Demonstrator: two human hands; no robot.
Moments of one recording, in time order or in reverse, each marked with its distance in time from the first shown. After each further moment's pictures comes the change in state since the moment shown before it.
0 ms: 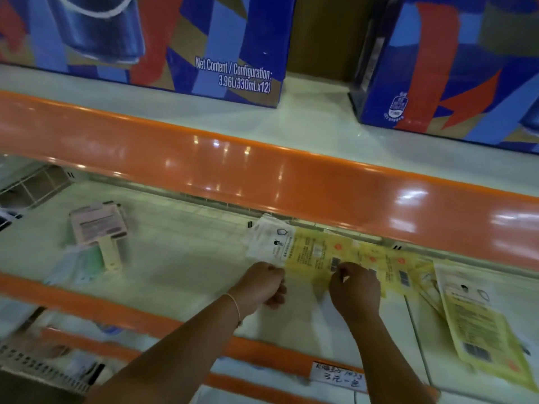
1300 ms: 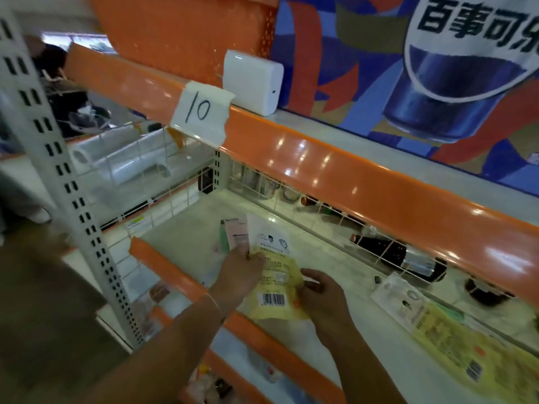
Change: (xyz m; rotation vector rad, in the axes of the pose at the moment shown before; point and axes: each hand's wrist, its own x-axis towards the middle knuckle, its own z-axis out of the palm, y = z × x) left_hand -0.061 -0.038 -0.284 -0.145 0.620 0.226; right_hand -0.079 -0.261 0.145 0.823 -0.687 0.132
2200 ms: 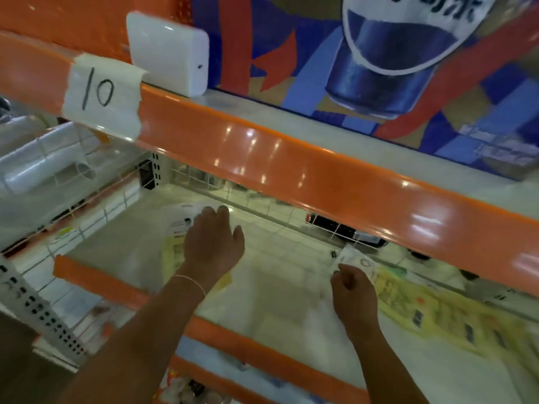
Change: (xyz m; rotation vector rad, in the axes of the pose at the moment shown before) left_hand 0.032 0.037 0.019 0.873 0.173 0.485; right_hand 0.005 0.030 -0.101 -0.418 0.550 -0.197
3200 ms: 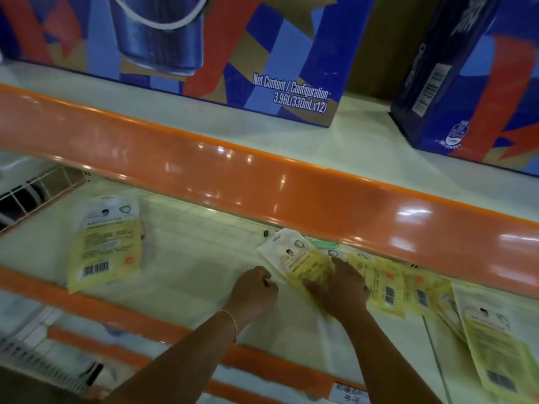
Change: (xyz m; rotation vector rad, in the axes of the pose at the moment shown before) left_hand -0.117 0.173 0.142 -0.424 -0.568 -0.107; right_hand 0.046 0.087 -0.132 -0.711 -0.156 0.095
